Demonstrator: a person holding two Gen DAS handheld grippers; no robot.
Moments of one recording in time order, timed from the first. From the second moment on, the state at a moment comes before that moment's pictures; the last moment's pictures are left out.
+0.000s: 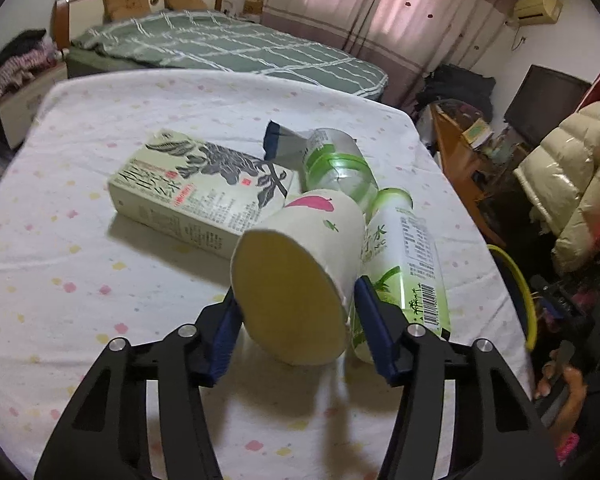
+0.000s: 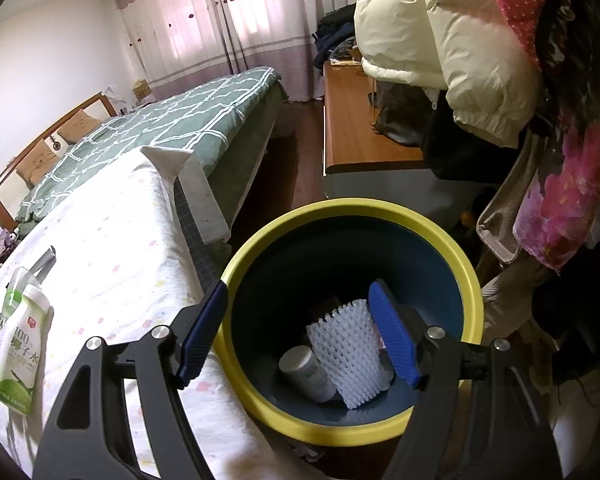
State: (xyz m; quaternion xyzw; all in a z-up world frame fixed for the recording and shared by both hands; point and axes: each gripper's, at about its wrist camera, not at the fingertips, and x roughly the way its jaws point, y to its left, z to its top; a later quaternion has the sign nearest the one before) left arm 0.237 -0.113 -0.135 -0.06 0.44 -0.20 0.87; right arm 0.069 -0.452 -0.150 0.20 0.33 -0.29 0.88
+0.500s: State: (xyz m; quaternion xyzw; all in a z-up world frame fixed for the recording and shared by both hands) left arm 0.196 -0.129 -0.066 -0.01 0.39 -0.19 0.90; right arm 0.065 -0.449 -0.147 0.21 0.32 -0.28 0.88
